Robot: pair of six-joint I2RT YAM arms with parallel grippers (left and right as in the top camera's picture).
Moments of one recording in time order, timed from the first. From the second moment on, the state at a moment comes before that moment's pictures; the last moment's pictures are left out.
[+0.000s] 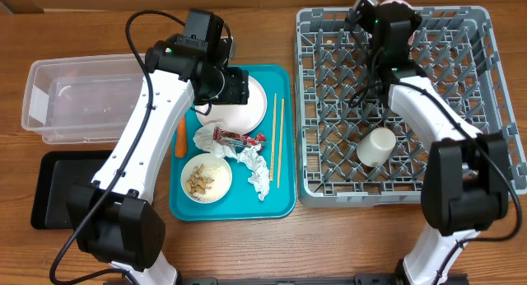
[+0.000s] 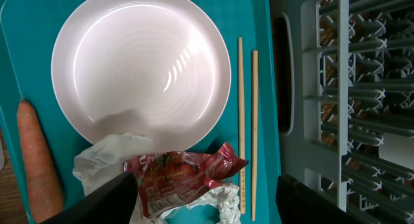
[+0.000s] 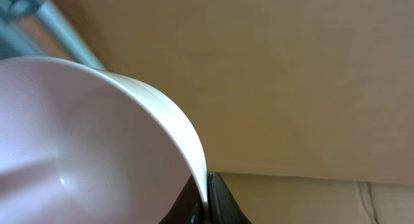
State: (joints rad) left arm -0.27 1.82 1.71 -1.08 0.18 -0.26; right arm 0.14 1.97 1.40 0.22 0.58 -1.21
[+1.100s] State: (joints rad) left arm -0.27 1.82 1.71 -1.08 0.18 -0.26; right arm 0.30 2.00 1.41 0.03 0.74 -1.10
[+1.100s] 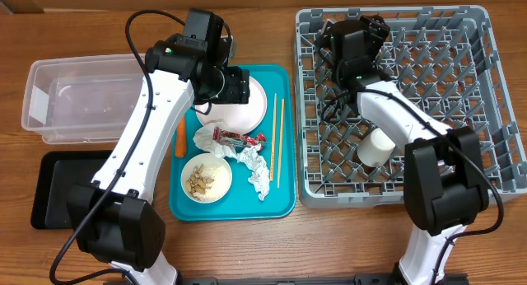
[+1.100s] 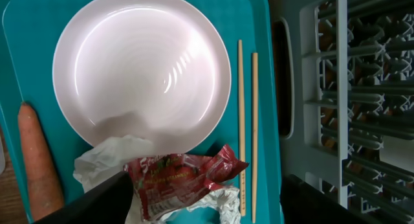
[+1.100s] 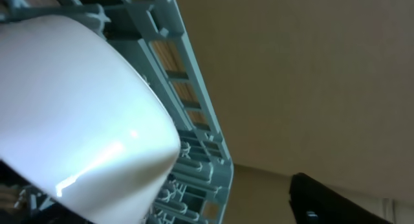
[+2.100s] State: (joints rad) left arm -0.27 1.82 1.71 -1.11 0.18 -0.26; right arm 0.39 1.65 1.41 -0.32 0.43 -0.50
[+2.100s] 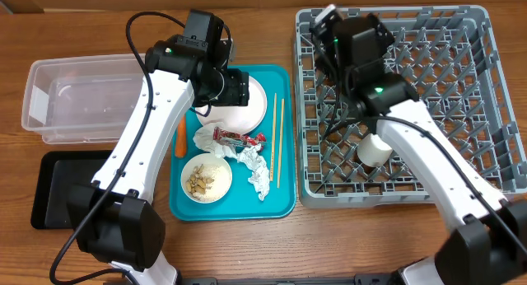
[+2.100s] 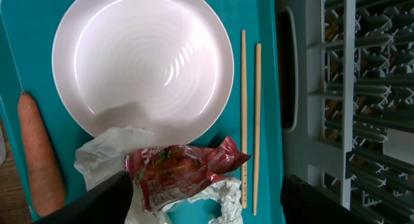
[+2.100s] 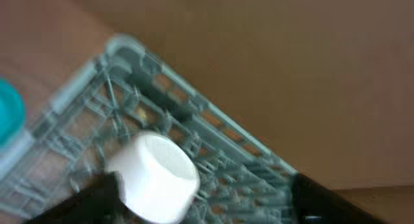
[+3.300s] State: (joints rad) left arm -0.27 1.74 1.67 -1.30 0.14 -0.25; right arm 0.12 1.89 1.41 -0.14 -0.10 0.12
